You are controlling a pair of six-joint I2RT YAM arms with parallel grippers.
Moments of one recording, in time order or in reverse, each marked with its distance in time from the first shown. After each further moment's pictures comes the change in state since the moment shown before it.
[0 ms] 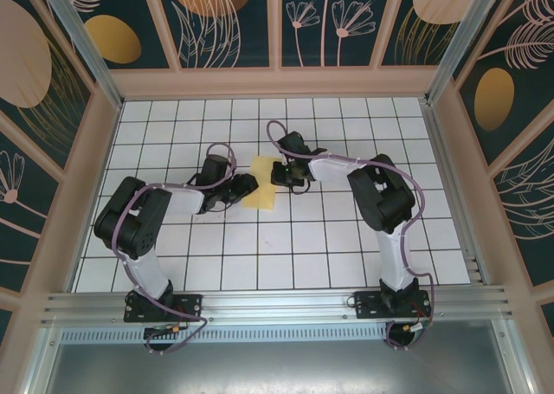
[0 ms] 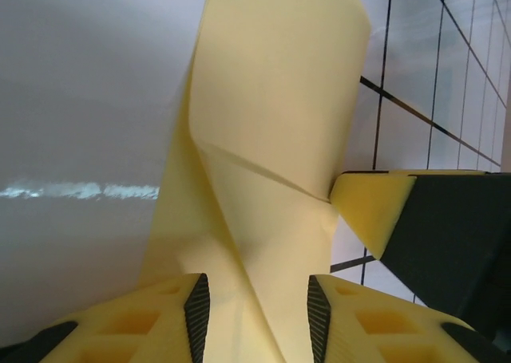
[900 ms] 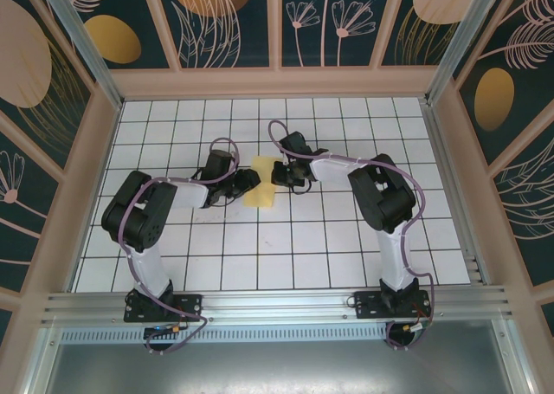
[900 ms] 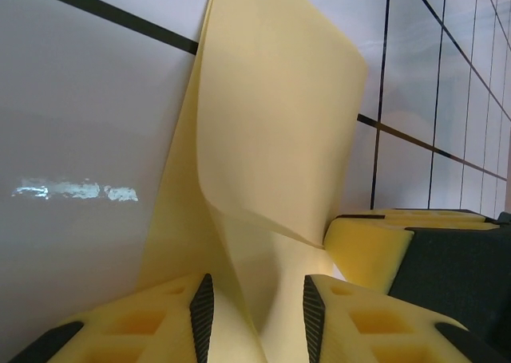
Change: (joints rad) left arm -0.002 0.068 0.076 -0.004 -0.023 0.012; right arm -0.010 0.000 -0.014 0.023 -0.026 0.004
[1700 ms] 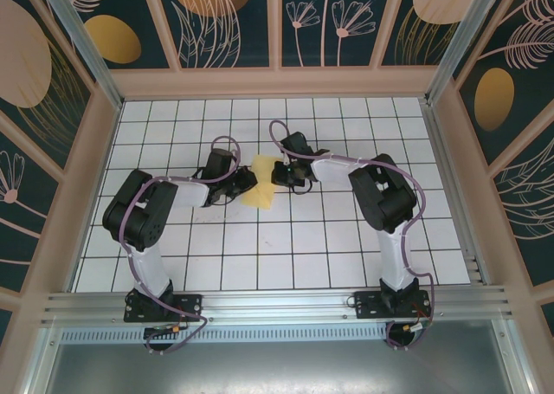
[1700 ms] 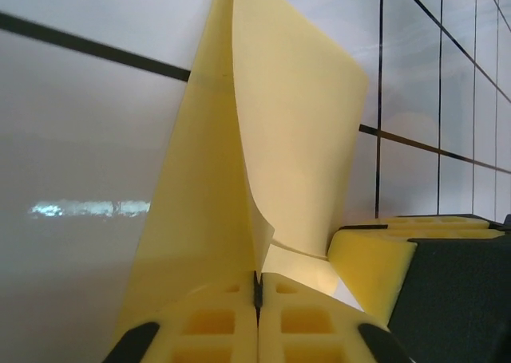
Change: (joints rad) left arm 0.000 0.008 0.016 0.000 -0.026 0.064; right arm -0.004 -0.008 -0.019 0.027 -0.020 0.001
